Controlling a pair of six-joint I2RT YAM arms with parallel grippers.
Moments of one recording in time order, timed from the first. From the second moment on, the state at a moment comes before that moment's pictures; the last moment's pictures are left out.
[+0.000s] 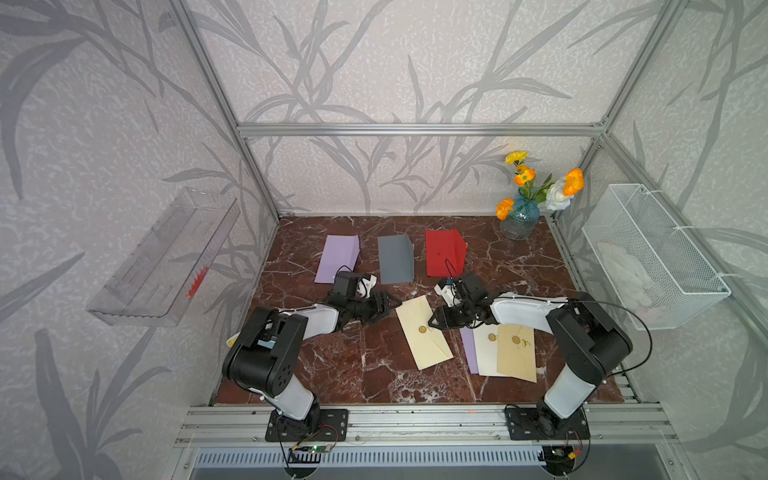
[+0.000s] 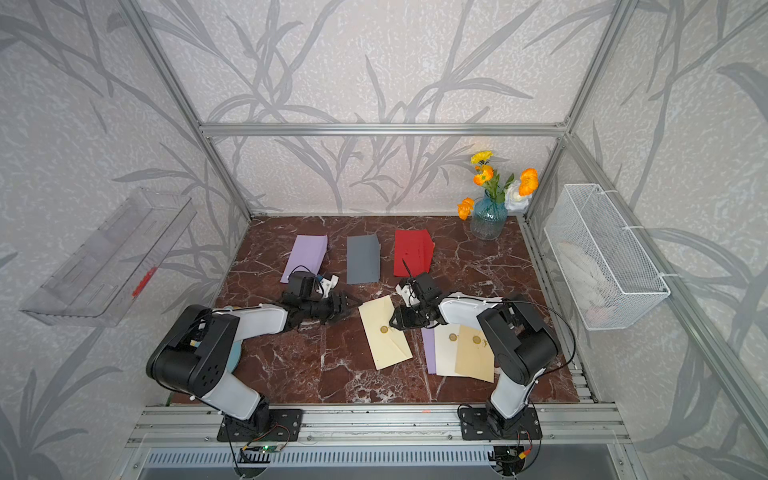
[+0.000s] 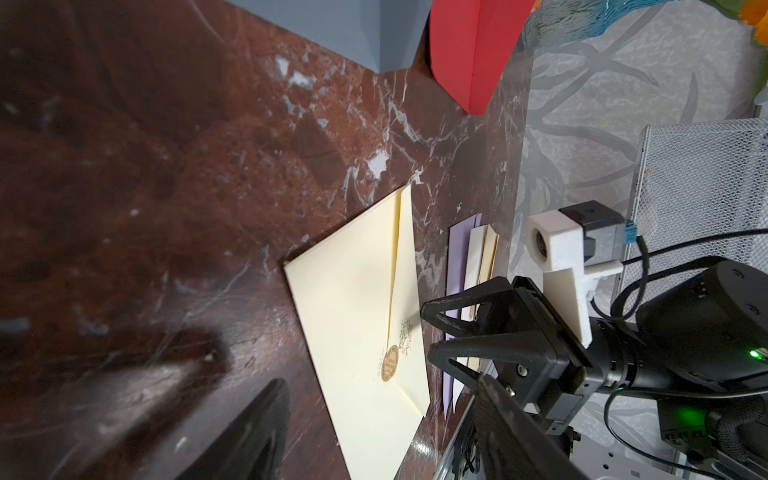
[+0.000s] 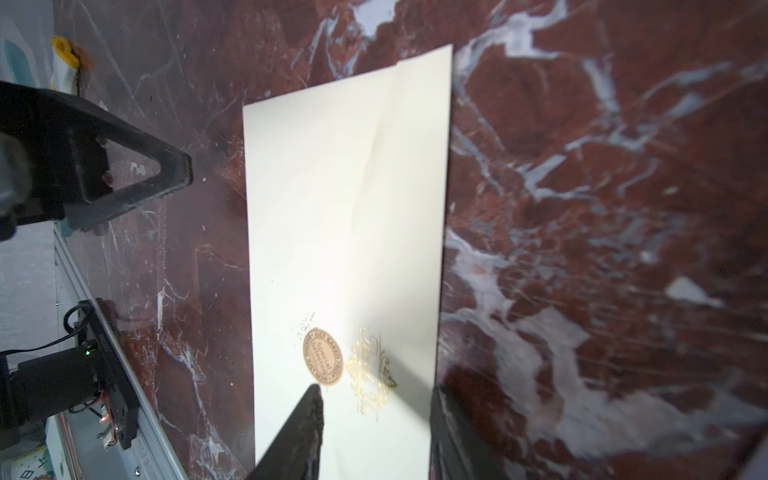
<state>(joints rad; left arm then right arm) -0.29 1.60 0.60 0.19 0.74 -0.80 0.59 1.73 0.84 -0.16 -0.48 0.43</state>
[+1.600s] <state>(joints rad) -0.29 1.44 0.67 -0.14 0.62 -0.67 0.71 1.82 0.94 -0.12 -0.48 0.48</state>
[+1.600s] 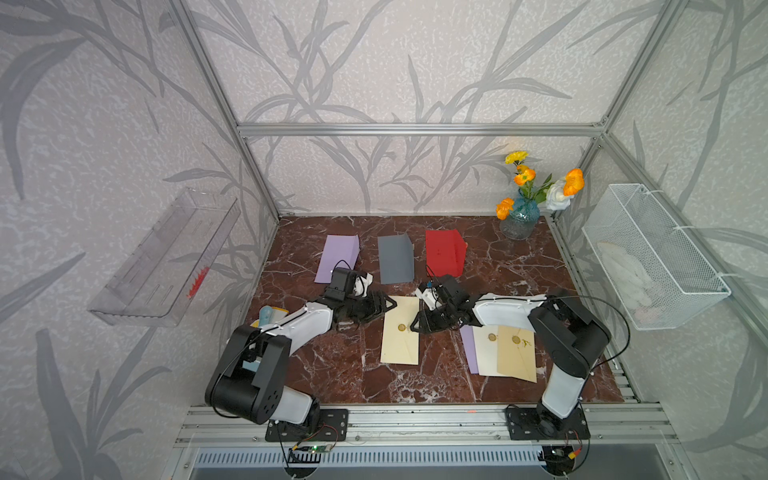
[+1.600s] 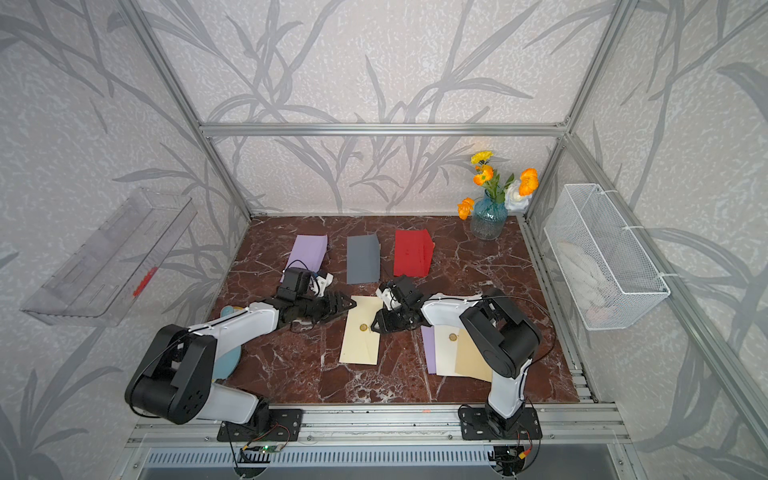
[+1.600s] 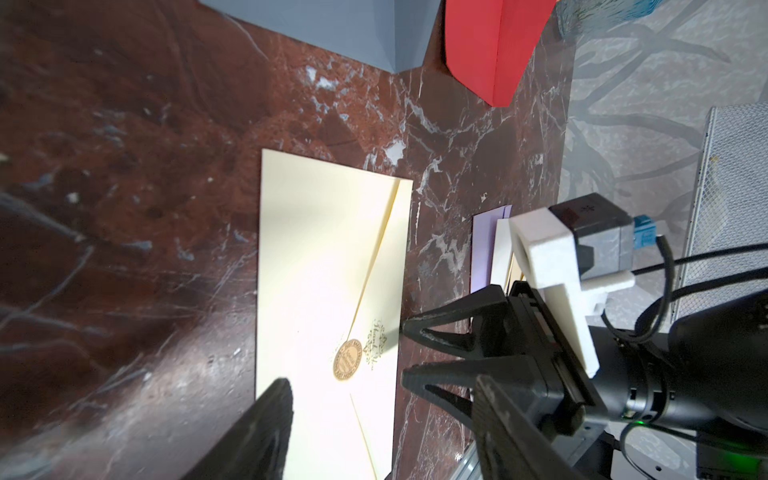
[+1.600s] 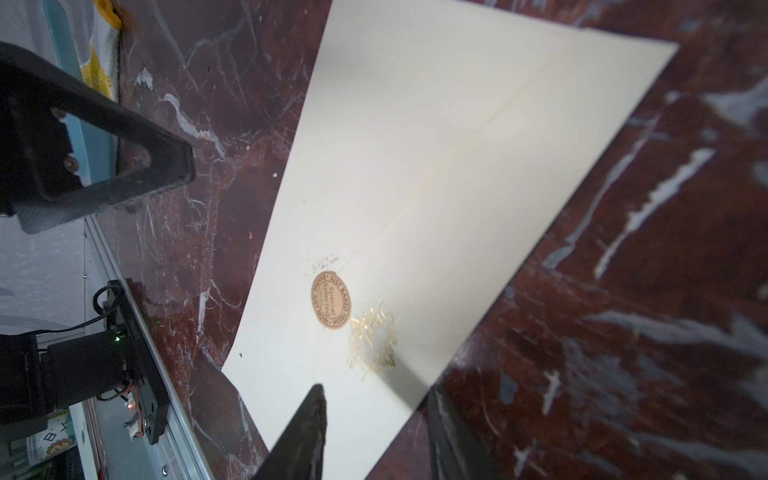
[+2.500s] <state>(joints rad) -0.29 1.12 0.34 -0.26 0.70 -0.90 0.74 1.90 0.99 -0.03 -0.56 0.46</state>
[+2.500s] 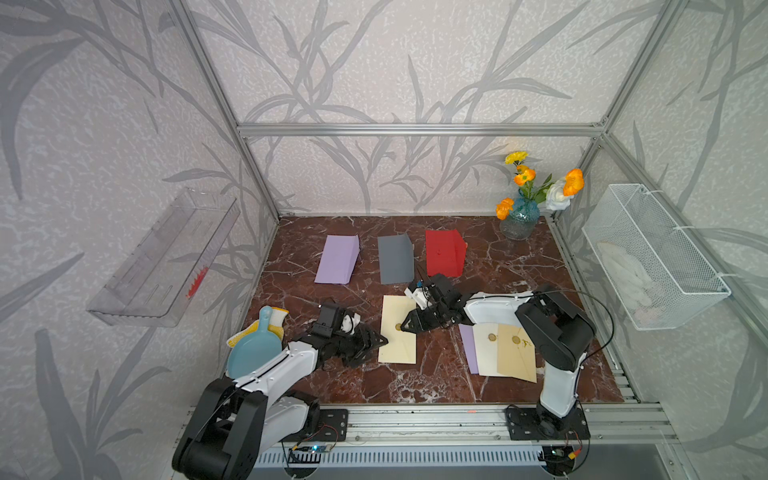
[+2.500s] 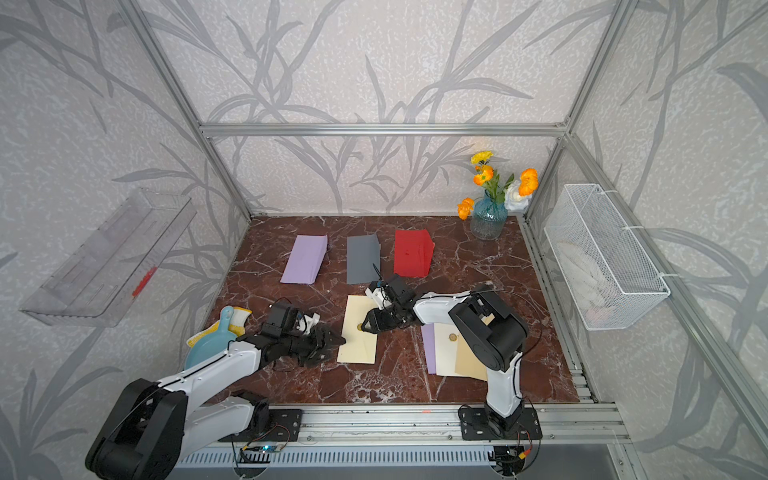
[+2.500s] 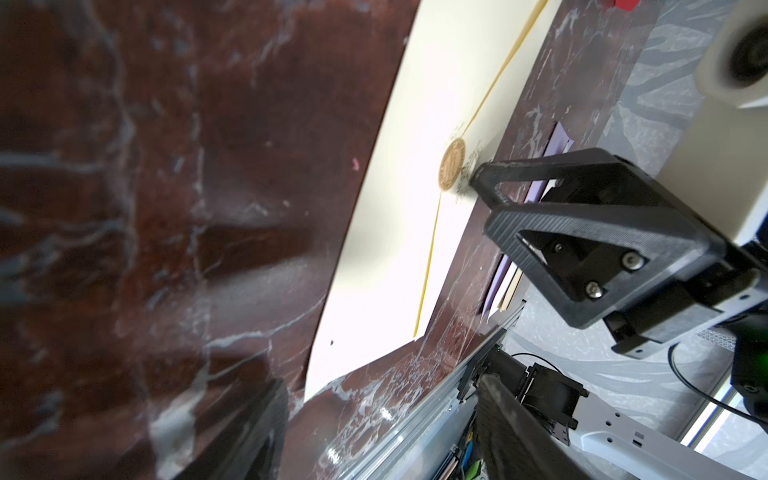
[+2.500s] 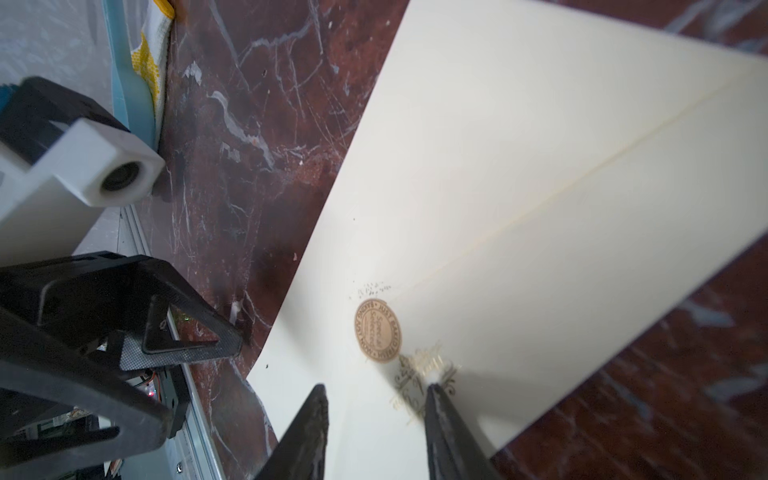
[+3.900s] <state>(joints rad) -0.29 1.00 0.21 -0.02 0.62 -1.01 0.73 1.94 0.96 0.13 -0.60 0.51</state>
